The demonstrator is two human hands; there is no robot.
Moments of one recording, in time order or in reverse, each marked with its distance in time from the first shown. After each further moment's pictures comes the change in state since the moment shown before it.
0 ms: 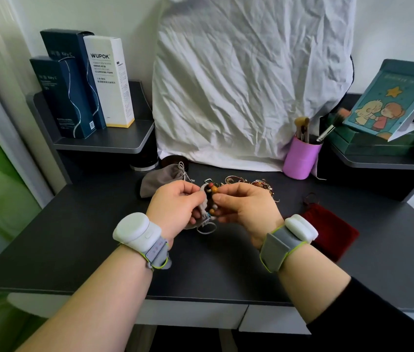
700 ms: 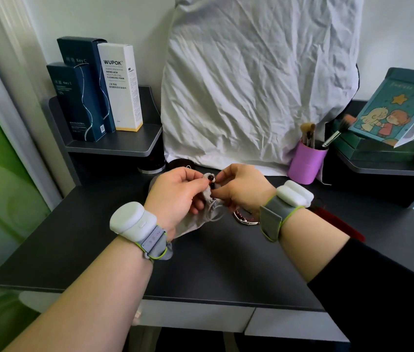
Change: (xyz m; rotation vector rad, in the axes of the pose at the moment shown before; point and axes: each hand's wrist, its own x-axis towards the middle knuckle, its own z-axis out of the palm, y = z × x) left_hand -0.001 0.027 -0.013 -0.168 -0.019 0.026; right_hand 0.020 -0.042 0.020 -0.543 -0.071 -0.026
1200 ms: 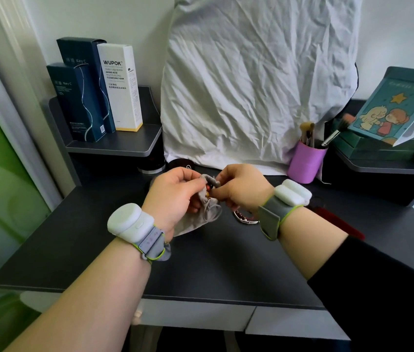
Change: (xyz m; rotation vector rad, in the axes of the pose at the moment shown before) left_hand -0.004 0.001 -0.003 -0.011 0.008 -0.008; right_hand 0.004 0.002 0.000 -0.095 -0.019 -0.010
